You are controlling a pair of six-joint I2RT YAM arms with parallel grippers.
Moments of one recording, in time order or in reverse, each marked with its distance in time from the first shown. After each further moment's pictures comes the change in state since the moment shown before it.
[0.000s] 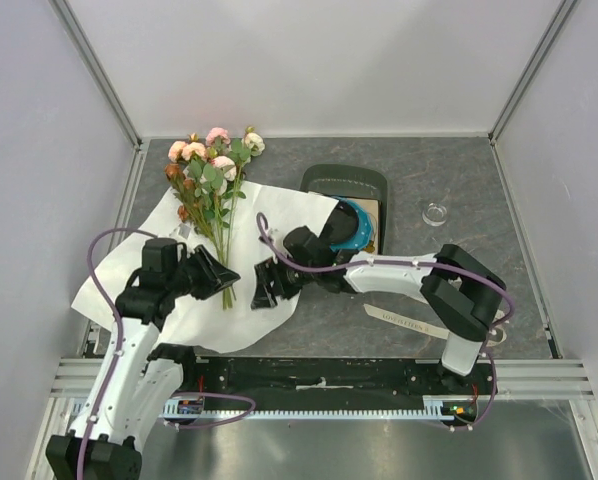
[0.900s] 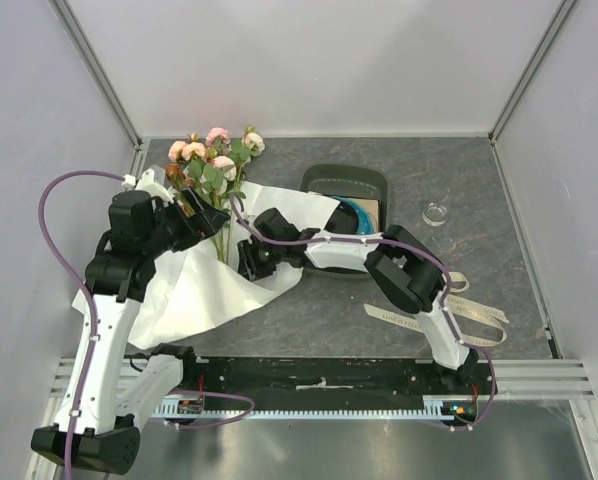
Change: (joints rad) left arm -0.001 0.125 0.463 -0.056 -0.162 0.134; right arm -0.071 0.430 0.513 -0.130 0.019 0.071
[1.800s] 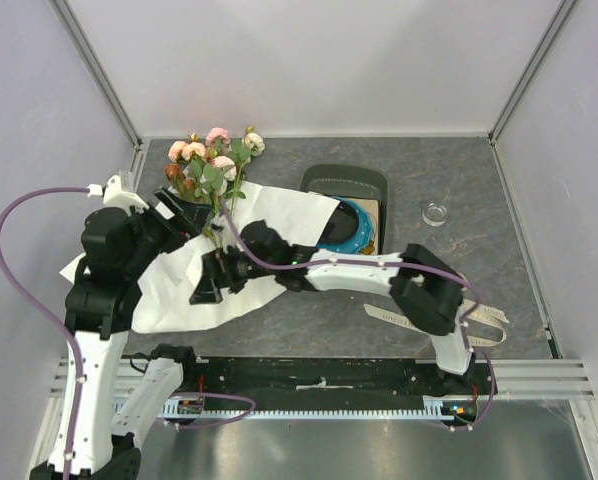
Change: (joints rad) left arm -0.006 -0.138 0.053 0.012 -0.107 -0.076; right arm 0.197 -0.157 -0.060 0.297 -0.032 0.104
